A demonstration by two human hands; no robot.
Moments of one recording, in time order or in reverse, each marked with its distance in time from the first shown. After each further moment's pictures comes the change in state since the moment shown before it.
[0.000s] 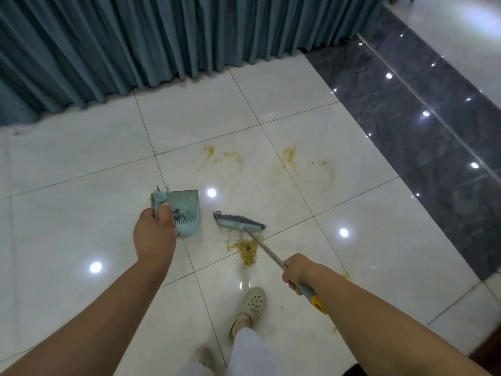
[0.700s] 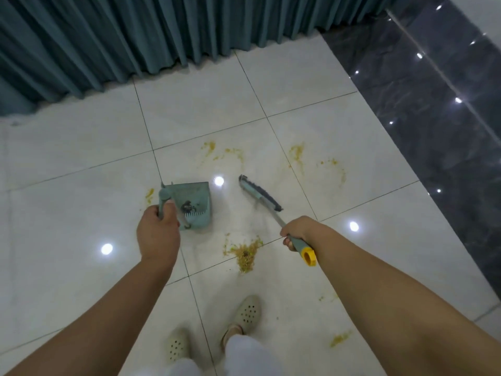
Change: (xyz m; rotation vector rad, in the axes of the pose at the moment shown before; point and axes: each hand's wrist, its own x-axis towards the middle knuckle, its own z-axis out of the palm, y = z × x) left_hand 0.046 0.046 0.104 -0.077 0.010 -0.097; right_hand 0.078 -0.082 -0.151 0.479 -0.048 0.032
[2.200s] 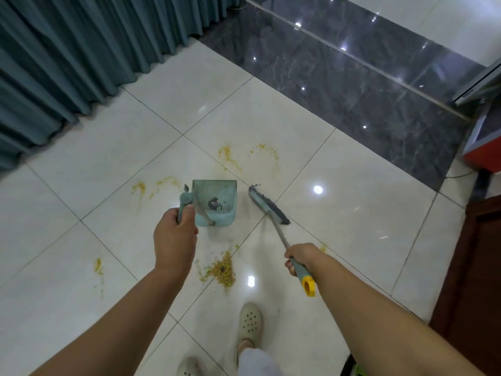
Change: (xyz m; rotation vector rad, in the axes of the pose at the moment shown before) left_hand -0.104 0.081 0.119 0.008 -0.562 0.212; right_hand 0.015 0.174 -0.076 0.692 0.153 0.116
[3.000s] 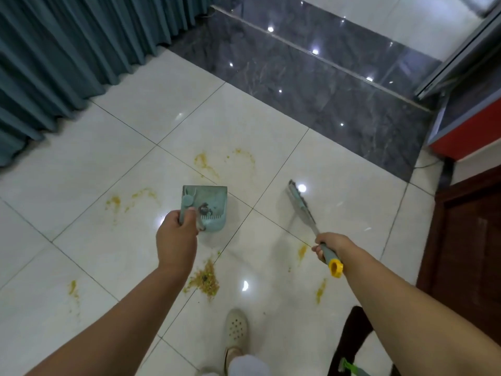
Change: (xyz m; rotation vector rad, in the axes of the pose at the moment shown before) left_hand -0.018 0.007 0.073 0.119 -0.060 0.095; right_hand 0.007 -0.002 -0.141 0.356 0.100 -0.043
